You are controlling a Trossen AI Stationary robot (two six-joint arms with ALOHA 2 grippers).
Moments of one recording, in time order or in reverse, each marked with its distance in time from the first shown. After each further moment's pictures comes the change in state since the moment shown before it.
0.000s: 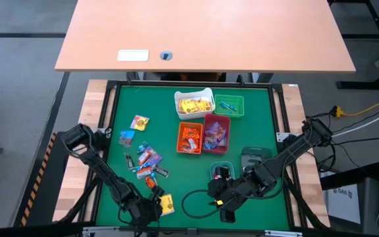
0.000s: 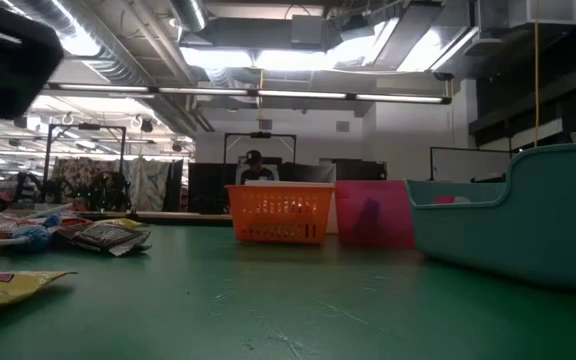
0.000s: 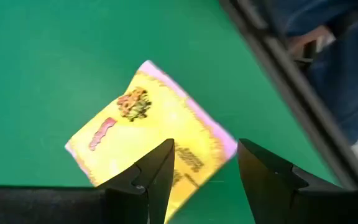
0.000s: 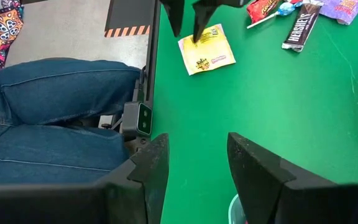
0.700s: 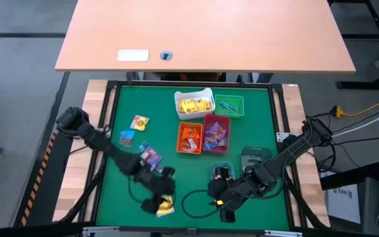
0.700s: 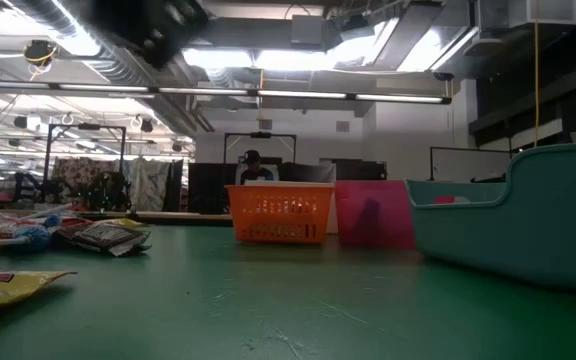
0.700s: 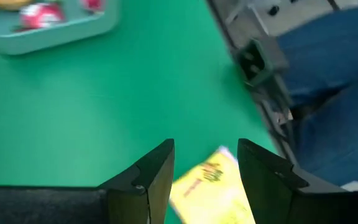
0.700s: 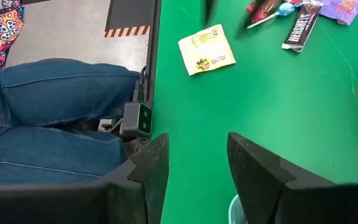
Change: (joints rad) left arm 0.292 -0.221 0.000 -0.001 0.251 0.011; right arm 0.000 -0.001 0.000 0.000 0.000 0.000
